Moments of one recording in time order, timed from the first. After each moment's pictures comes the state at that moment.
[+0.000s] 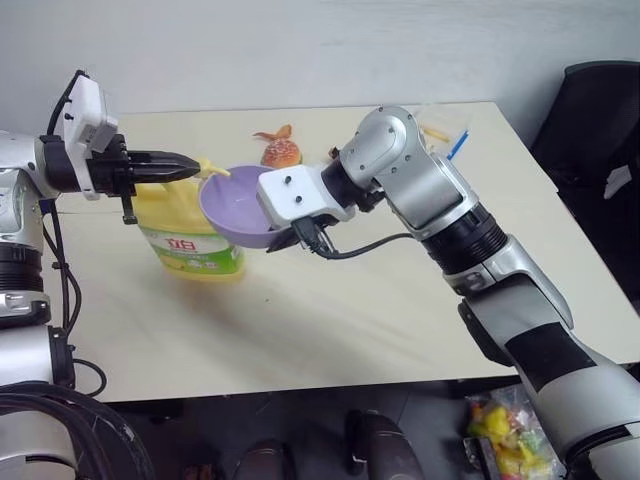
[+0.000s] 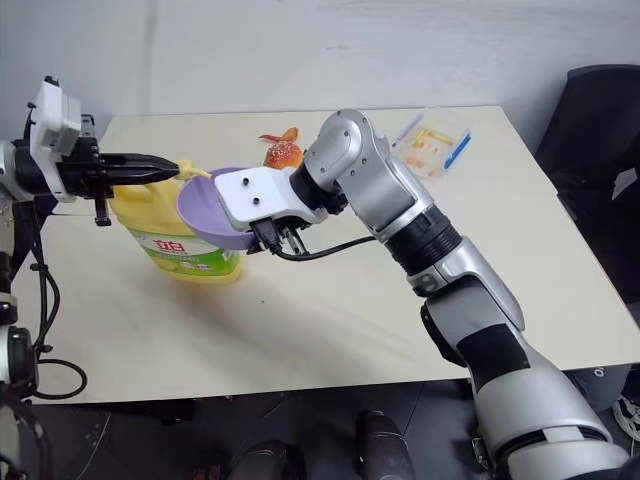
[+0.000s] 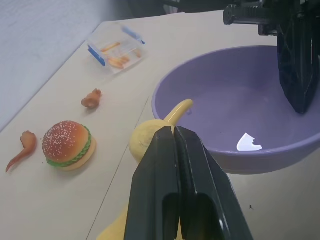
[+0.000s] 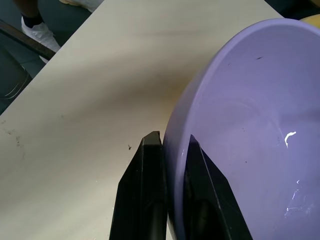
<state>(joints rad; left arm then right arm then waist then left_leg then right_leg) -1.01 0.93 0.06 0.60 -0.32 0.18 -1.40 -1.33 -0.29 0.50 0.36 -0.05 0.20 1.49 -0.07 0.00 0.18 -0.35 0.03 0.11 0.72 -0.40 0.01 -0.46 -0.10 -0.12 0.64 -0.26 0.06</state>
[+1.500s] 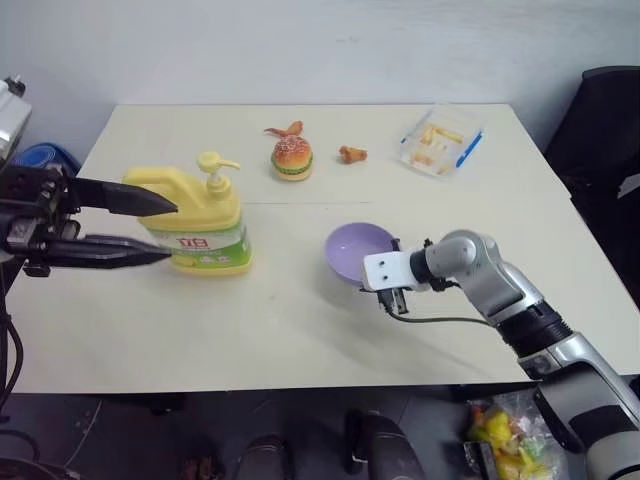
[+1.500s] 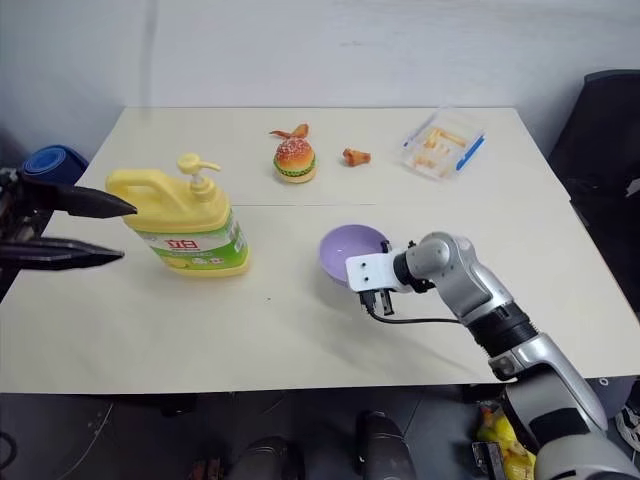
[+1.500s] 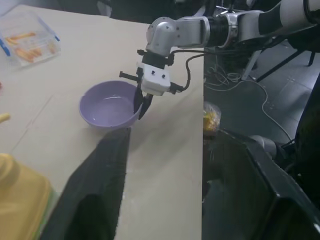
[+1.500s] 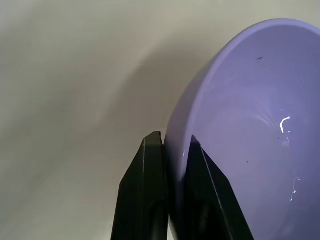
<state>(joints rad) -0.54 1.23 0.47 -0.25 -0.80 0.94 -1.43 -0.75 -0.61 0.46 0.30 -0.25 0.00 1.10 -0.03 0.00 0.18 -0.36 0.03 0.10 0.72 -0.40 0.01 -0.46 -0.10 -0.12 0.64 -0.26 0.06</state>
